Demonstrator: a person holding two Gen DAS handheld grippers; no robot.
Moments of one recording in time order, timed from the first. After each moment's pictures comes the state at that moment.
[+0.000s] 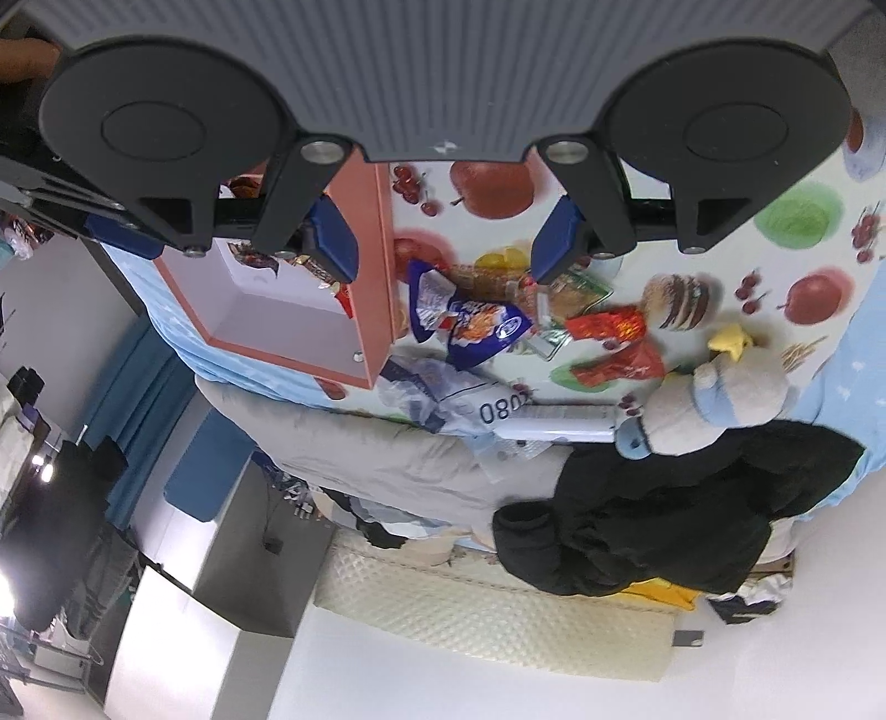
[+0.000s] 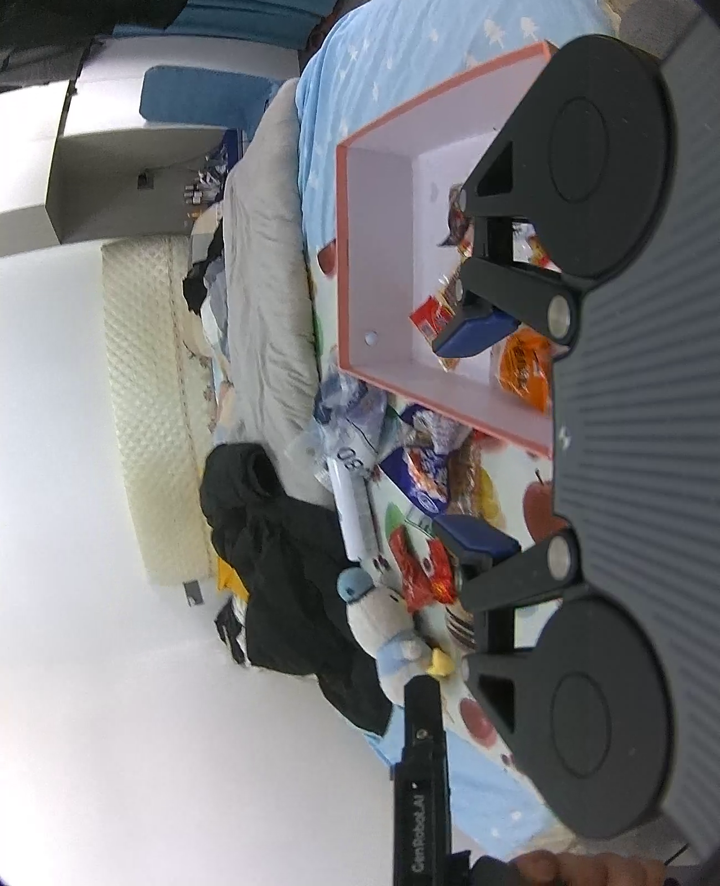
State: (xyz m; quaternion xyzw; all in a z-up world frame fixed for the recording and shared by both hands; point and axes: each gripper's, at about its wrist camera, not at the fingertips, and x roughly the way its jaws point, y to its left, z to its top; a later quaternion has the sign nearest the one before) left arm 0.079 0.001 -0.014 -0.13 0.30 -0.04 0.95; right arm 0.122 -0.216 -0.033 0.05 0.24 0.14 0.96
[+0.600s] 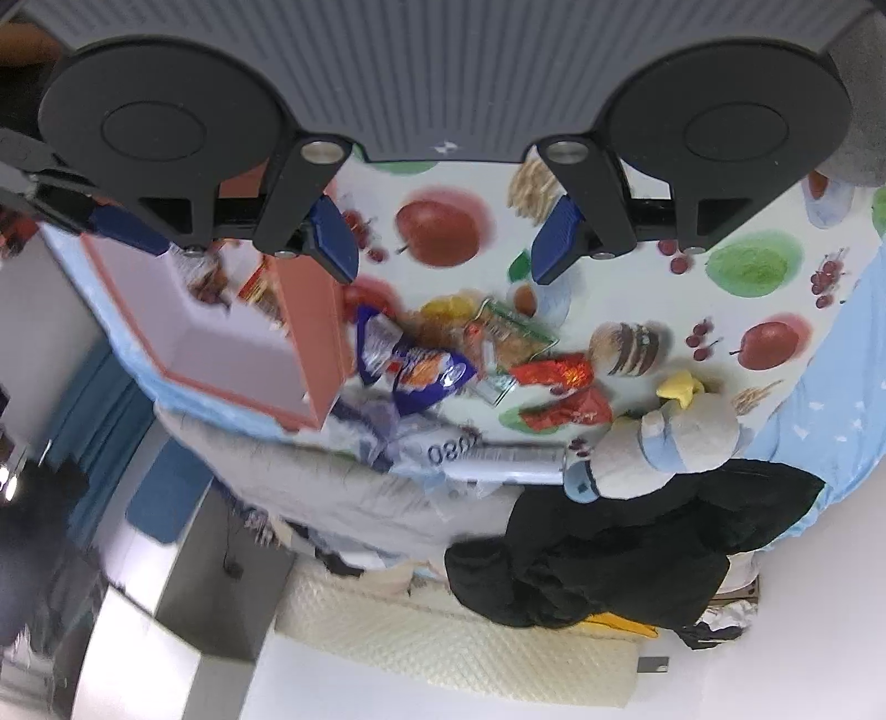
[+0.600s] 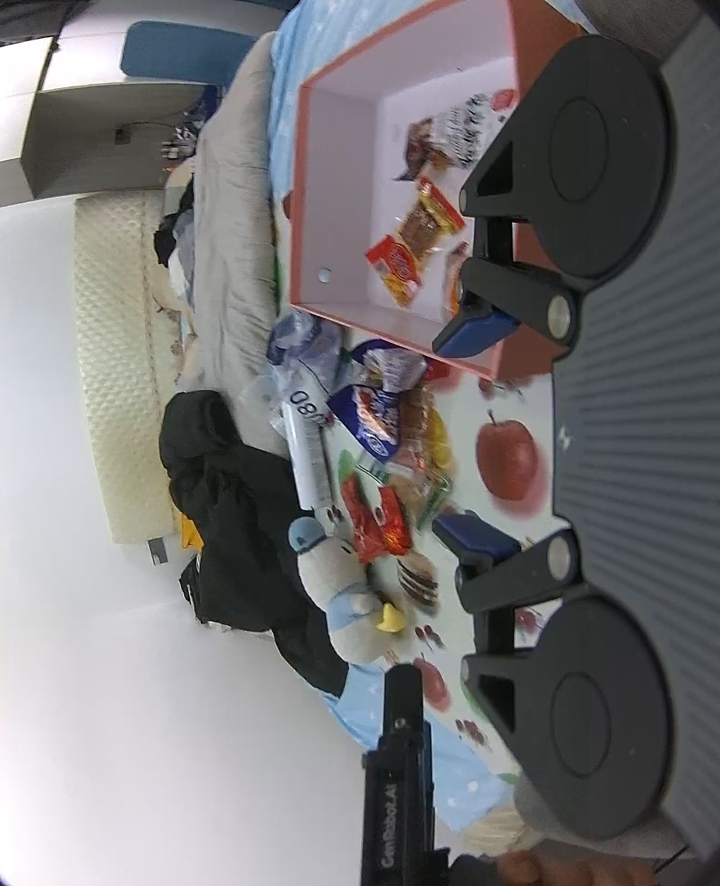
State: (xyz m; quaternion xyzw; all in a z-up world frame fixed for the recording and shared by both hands) left arm 0.064 0.016 -0.040 -0.11 0.33 0.00 0.94; right arm 0.113 -0.184 -0.060 0.04 0.27 0.18 0.95
